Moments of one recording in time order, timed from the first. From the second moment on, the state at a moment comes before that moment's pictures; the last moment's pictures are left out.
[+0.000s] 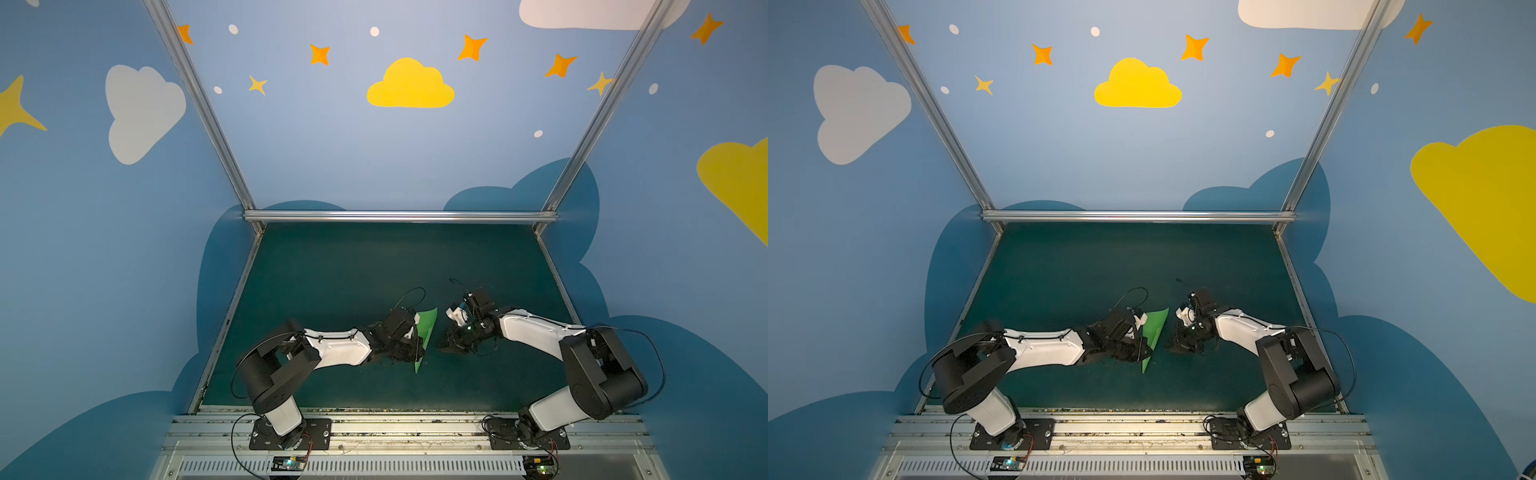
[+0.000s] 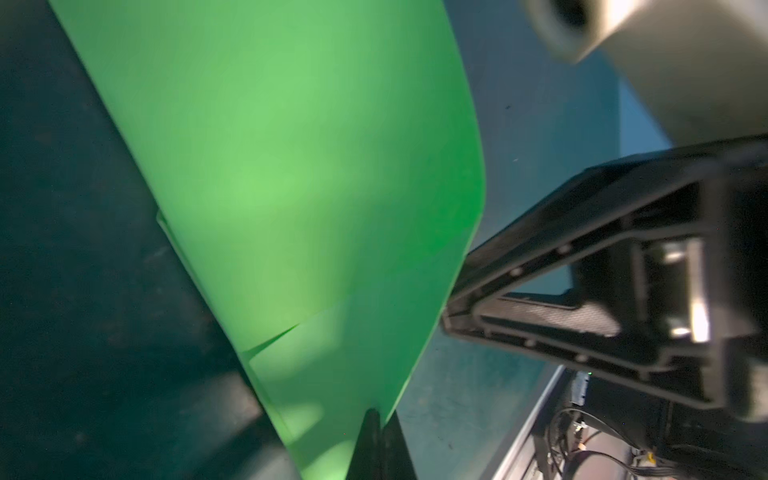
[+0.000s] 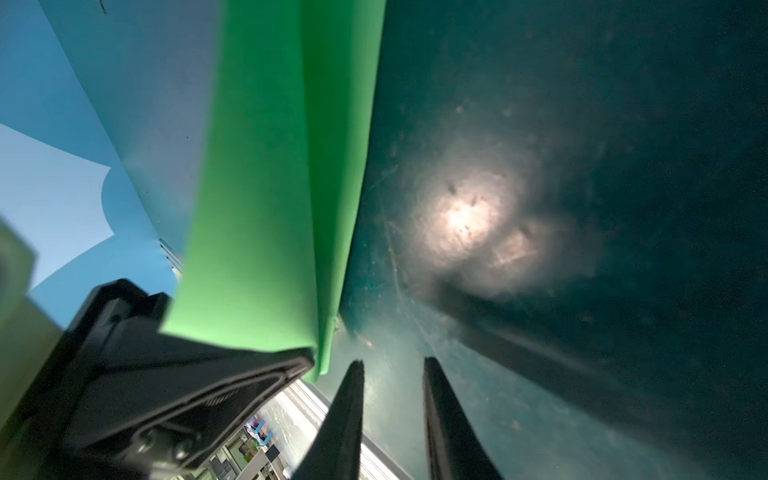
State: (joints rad) left arm -0.91 1.66 0.77 0.07 0.30 -0.80; right arm 0.47 1.53 0.72 -0.46 -0.62 0.57
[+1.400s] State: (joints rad) left arm -0.83 1.66 0.49 0.57 0.40 -1.04; right arm 0.51 1.55 0.75 -0.41 -0.60 0.61
